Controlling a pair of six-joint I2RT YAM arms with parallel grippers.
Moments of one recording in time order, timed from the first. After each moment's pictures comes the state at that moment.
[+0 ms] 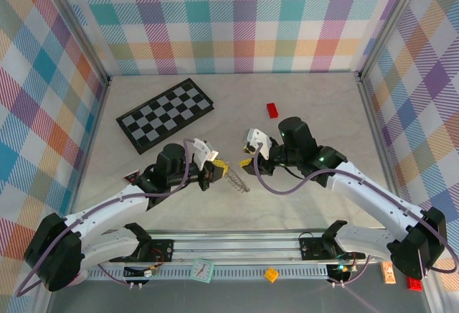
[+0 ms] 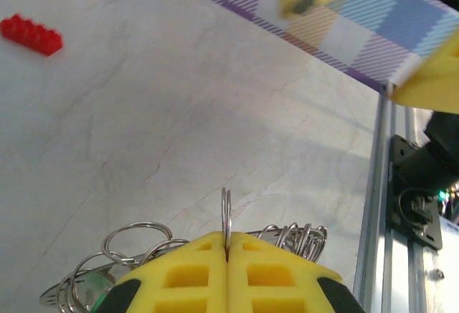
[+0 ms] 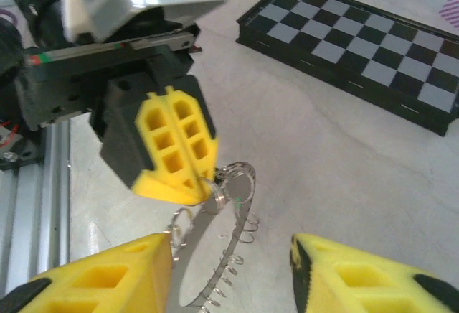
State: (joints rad) left arm -0.67 1.05 0.53 0.13 0.47 -0.15; right arm 0.72 1.12 0.94 -0.41 -0.49 -0.35
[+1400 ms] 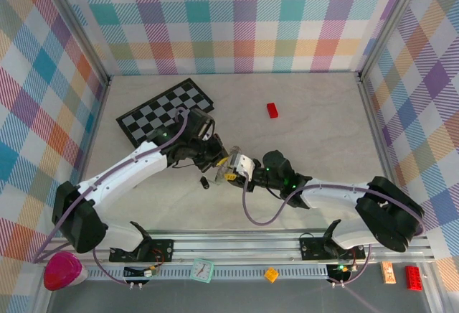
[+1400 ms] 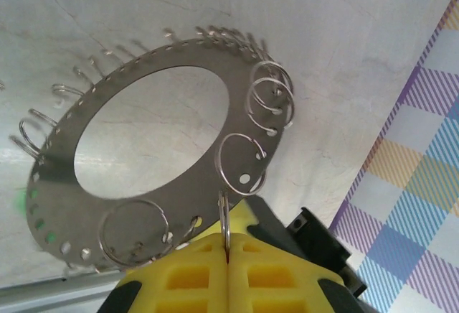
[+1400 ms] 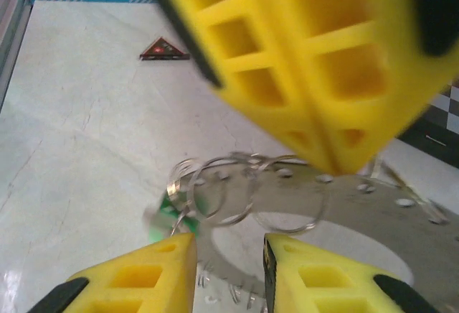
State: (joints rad) left arm -0.71 1.40 1.20 -0.75 0.30 -1.29; right arm 0.88 1.33 0.48 0.51 -0.31 -0.32
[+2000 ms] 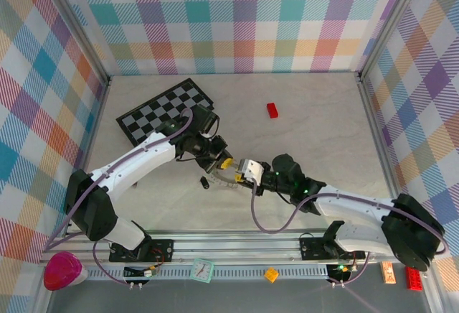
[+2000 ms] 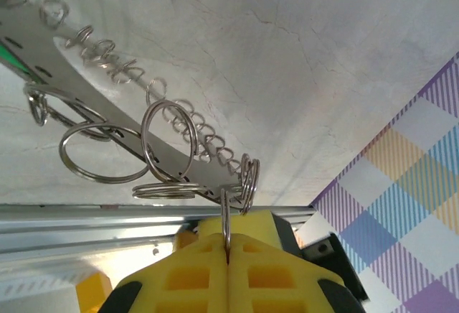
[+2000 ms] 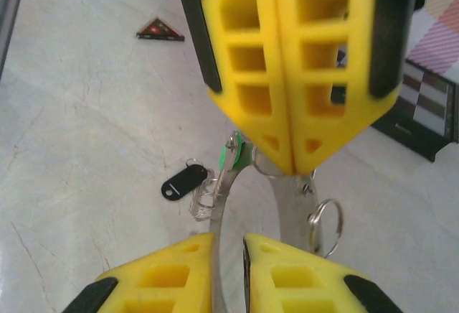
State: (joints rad) left arm -0.67 1.49 1.27 -0.84 0.46 -1.42; right arm 0.88 1.18 0.44 0.36 -0.26 -0.38
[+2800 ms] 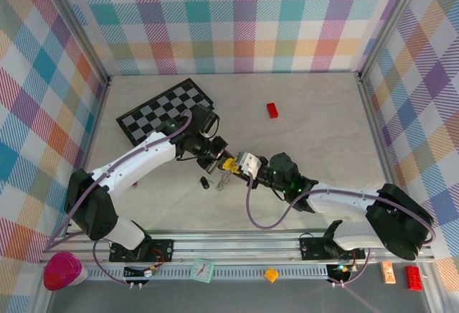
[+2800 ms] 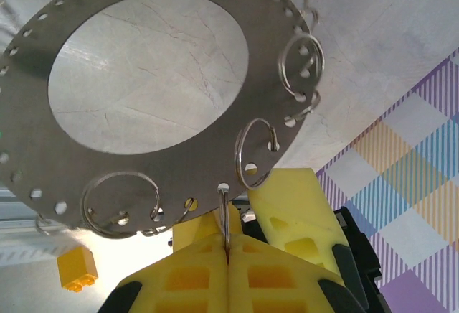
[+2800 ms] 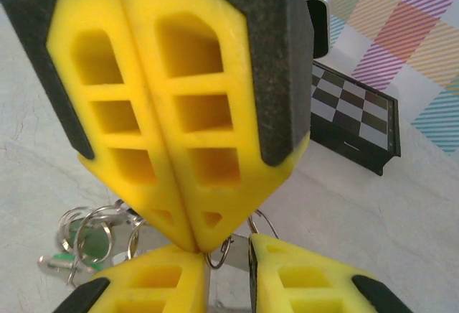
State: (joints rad) left arm -0.67 1.50 1.27 -0.84 0.52 -1.49; right arm 0.88 1.27 0.44 0.58 -0.16 -0.35
